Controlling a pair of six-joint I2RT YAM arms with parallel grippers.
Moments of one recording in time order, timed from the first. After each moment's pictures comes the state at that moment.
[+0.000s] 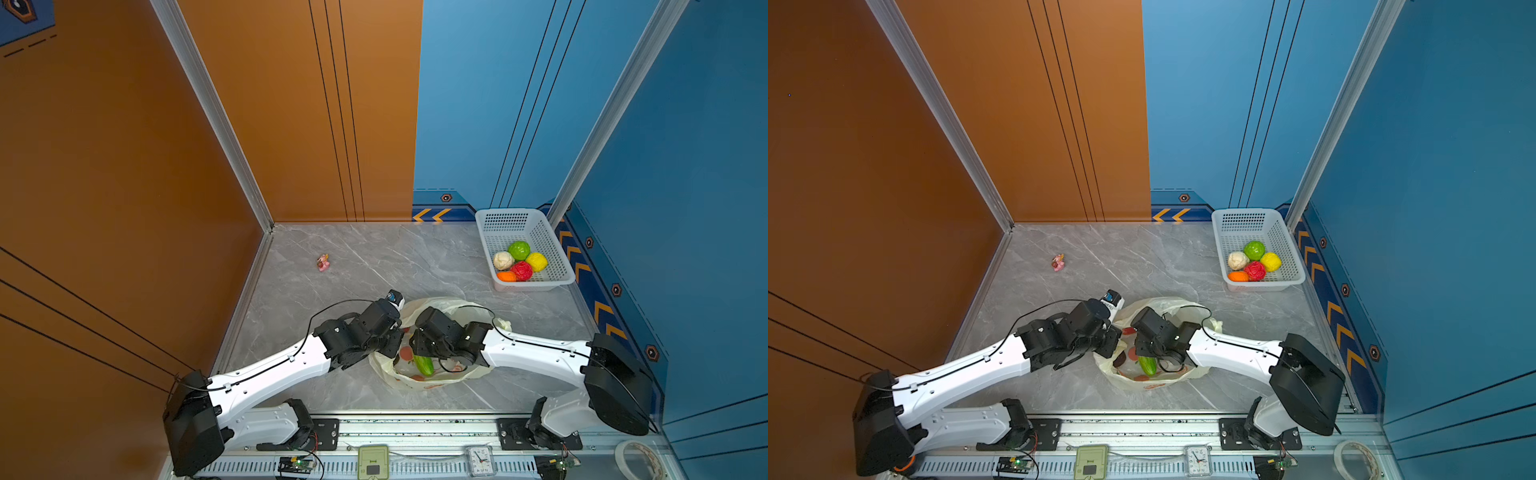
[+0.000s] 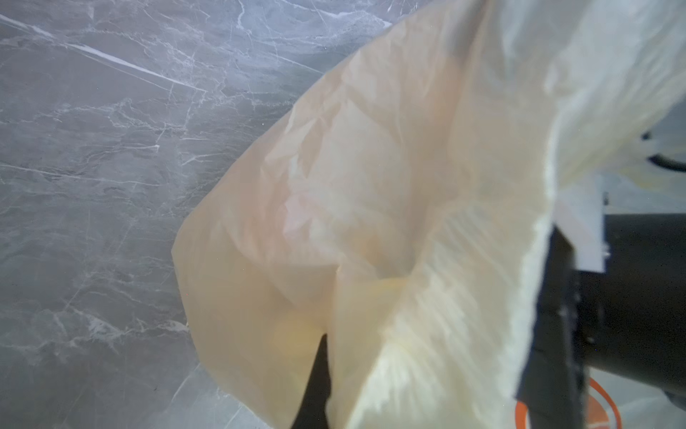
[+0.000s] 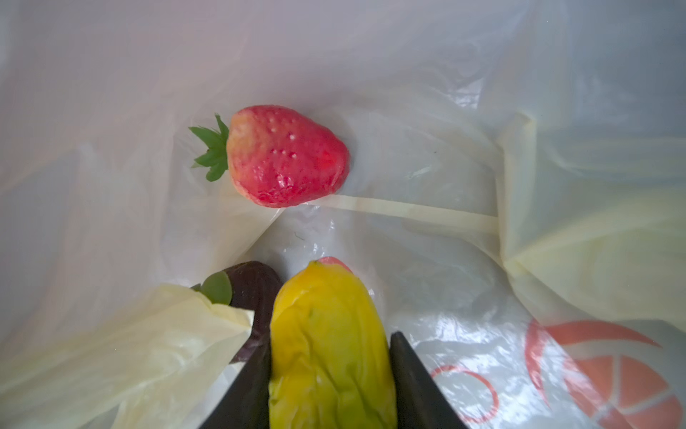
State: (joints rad) left arm -0.92 1.17 0.87 -0.57 -0.13 -0.42; right arm 0.99 1.45 0.87 -0.39 0.10 0.97
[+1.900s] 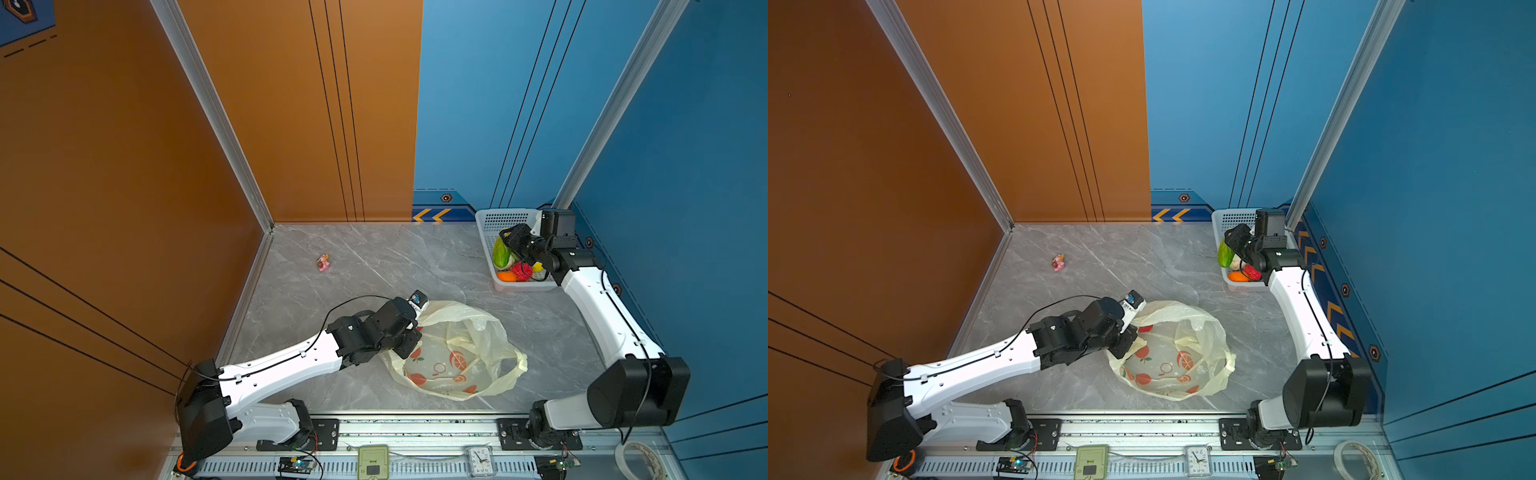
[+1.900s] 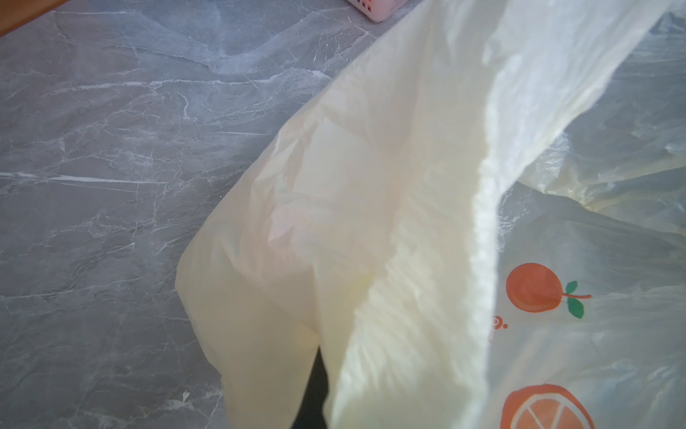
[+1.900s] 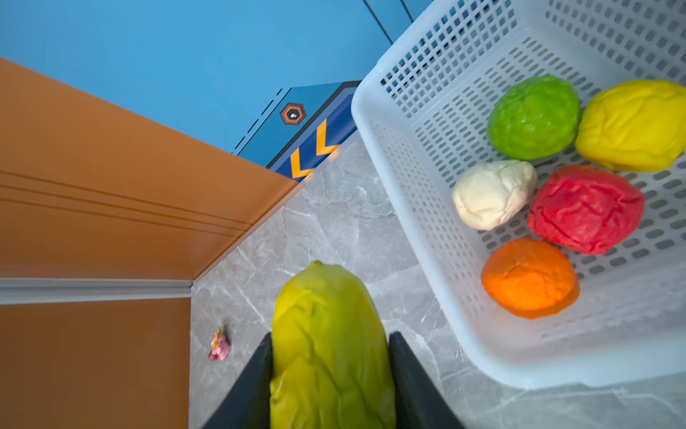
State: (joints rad) left arm -1.01 1.26 0.98 -0.53 -0.15 -0.21; right arm 0.01 1.49 1.35 -0.46 -0.19 0.75
